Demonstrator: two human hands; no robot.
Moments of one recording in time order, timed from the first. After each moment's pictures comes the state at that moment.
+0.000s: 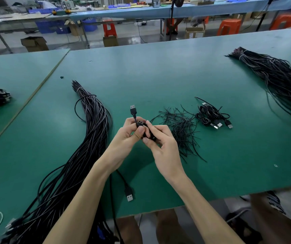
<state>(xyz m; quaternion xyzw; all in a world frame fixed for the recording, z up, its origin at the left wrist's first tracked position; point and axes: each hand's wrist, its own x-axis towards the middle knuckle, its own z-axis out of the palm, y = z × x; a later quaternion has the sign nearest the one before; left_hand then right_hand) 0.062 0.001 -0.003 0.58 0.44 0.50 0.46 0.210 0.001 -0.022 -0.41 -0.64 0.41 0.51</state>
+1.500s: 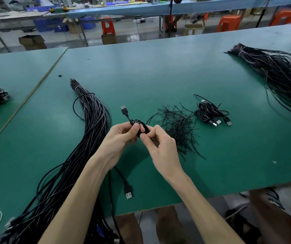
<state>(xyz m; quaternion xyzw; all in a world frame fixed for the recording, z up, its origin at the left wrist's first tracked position) 0.051 0.000 -0.004 0.49 0.45 0.52 0.54 0.210 -0.003 -0.025 -0.40 -0.64 0.42 0.50</state>
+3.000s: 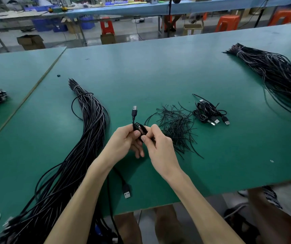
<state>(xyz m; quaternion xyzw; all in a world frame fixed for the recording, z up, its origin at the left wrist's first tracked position) 0.055 0.009 -0.017 0.59 0.51 0.43 0.46 0.210 0.001 -0.026 -0.44 -0.68 0.37 0.45</state>
